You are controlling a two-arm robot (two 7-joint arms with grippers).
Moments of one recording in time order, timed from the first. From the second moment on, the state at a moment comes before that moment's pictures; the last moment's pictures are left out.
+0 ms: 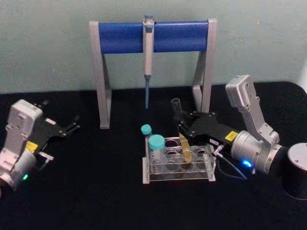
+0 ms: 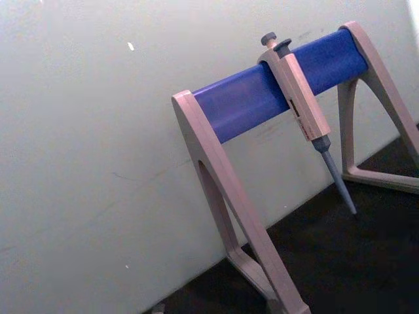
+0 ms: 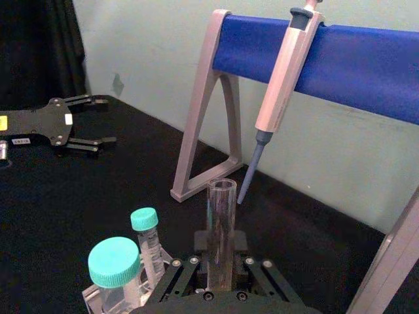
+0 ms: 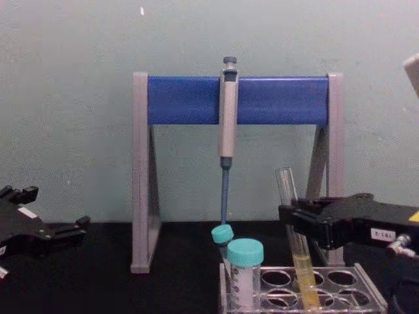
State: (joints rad) left arm -0.20 0.60 0.45 -1.41 -0.25 -0.12 0.03; right arm 0.28 0.44 -0.44 -1.50 0.36 0.14 0.43
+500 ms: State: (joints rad) left arm -0.20 0.60 0.45 -1.41 -0.25 -0.12 0.03; right arm 0.27 0.44 -0.42 -1.51 0.37 0.11 0.44
